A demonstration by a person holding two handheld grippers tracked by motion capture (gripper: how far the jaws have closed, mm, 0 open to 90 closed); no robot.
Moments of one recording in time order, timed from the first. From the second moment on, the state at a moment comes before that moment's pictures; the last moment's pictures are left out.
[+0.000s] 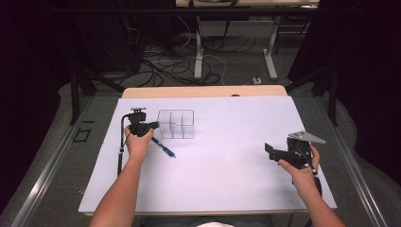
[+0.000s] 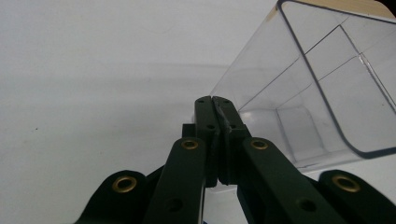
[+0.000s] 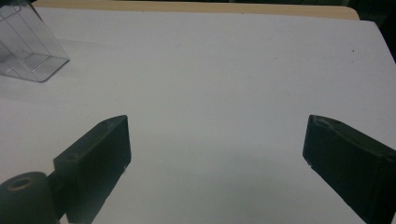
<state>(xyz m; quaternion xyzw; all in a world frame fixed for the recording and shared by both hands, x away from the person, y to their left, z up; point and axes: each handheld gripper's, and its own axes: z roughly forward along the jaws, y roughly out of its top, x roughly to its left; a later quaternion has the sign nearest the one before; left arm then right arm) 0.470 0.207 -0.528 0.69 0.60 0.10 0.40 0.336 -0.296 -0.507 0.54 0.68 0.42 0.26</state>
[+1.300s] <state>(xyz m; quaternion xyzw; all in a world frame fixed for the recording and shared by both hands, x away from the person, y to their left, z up) 0.469 0.170 -0.528 0.73 0.55 0.10 0.40 0.337 -0.293 -0.510 0.54 0.68 0.42 0.25</state>
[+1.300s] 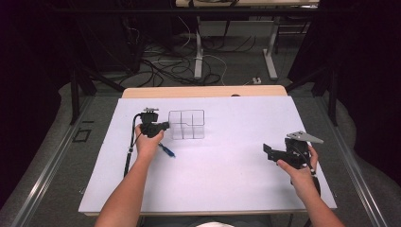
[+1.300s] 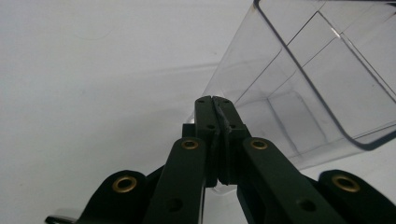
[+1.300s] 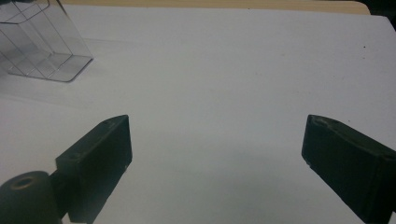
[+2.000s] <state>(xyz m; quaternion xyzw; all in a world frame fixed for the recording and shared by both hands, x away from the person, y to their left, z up) 0.469 0.124 -0.528 0.73 0.54 0.09 0.41 0.337 -0.292 -0.511 0.54 0.68 0.42 0.25</state>
